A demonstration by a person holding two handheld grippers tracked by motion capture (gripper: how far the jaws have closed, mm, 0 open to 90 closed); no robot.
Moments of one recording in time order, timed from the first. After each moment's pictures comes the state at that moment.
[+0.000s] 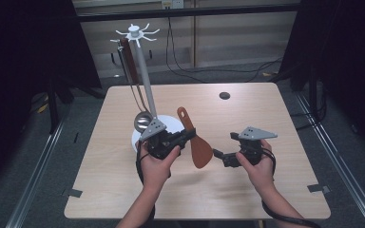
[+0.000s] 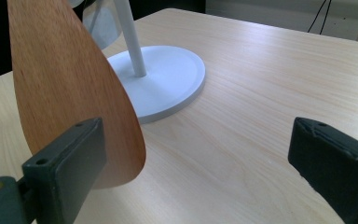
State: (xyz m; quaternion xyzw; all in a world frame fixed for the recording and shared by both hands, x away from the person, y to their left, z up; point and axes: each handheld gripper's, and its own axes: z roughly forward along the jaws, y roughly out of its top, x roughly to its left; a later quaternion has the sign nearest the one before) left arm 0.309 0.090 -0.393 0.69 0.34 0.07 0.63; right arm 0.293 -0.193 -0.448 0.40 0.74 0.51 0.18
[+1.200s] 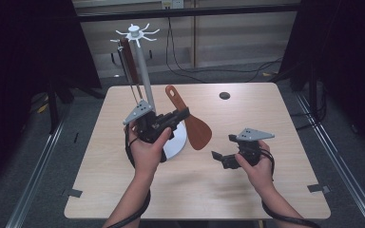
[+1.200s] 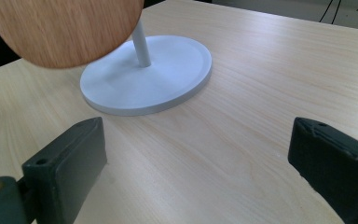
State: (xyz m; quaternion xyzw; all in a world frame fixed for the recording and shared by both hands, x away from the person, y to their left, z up) left arm 0.324 0.106 -0.344 0.65 0.32 0.08 0.68; right arm 0.295 -0.190 -0.455 0.39 0.75 0.50 0.17
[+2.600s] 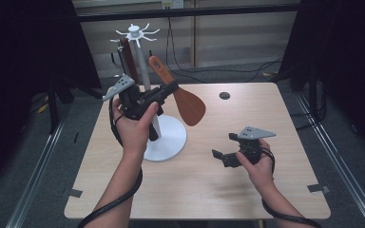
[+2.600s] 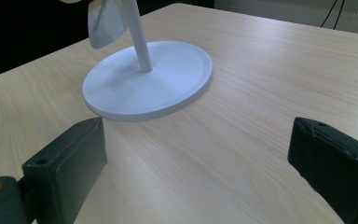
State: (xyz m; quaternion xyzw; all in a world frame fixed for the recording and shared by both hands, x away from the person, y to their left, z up) left arm 0.346 0.124 -0.290 0.61 0.32 0.10 0.72; right arm 0.298 -0.193 -0.452 0.39 0.75 0.51 0.17
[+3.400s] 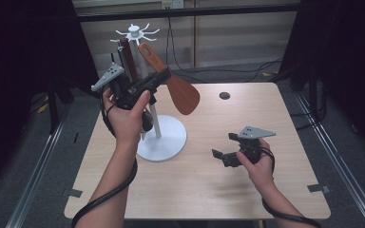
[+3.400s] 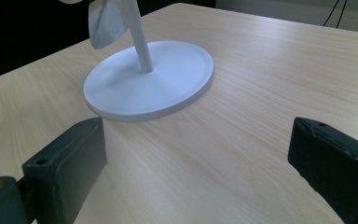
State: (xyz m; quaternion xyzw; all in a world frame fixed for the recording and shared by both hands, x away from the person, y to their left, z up) left arm 0.356 0.138 -0.265 0.60 0.32 0.12 0.73; right arm 0.299 -0.194 -0.453 0.39 0.75 0.51 0.16
